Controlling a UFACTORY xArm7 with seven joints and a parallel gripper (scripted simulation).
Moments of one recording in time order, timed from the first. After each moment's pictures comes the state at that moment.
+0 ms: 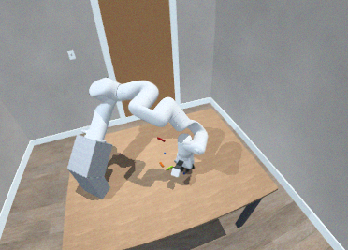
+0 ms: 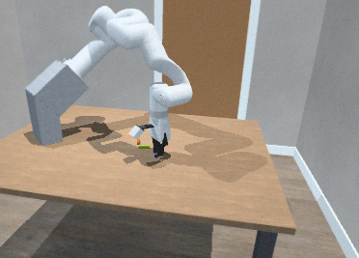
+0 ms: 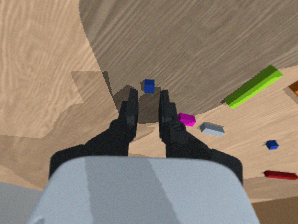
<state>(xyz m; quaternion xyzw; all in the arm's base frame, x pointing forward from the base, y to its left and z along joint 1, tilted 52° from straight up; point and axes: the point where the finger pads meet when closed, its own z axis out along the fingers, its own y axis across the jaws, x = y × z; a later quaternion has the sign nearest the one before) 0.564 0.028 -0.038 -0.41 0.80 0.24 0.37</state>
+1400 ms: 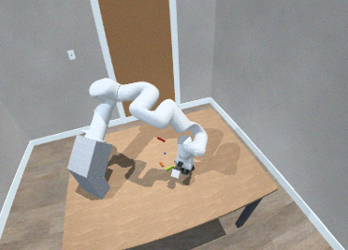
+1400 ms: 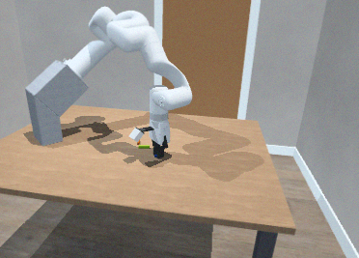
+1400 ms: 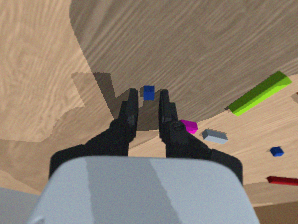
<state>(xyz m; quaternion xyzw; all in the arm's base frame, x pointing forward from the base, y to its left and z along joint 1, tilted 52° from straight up) 0.568 0.036 -0.045 -0.41 0.80 0.24 0.37</state>
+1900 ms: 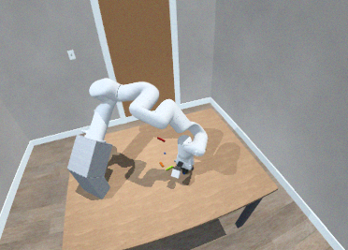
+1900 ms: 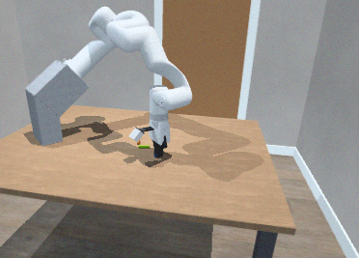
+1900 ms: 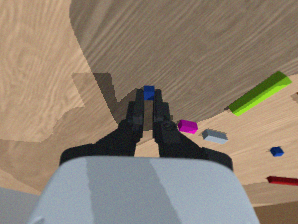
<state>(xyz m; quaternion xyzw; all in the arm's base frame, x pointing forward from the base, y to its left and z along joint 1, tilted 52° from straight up) 0.568 0.036 -0.045 -0.41 0.80 0.24 0.37</state>
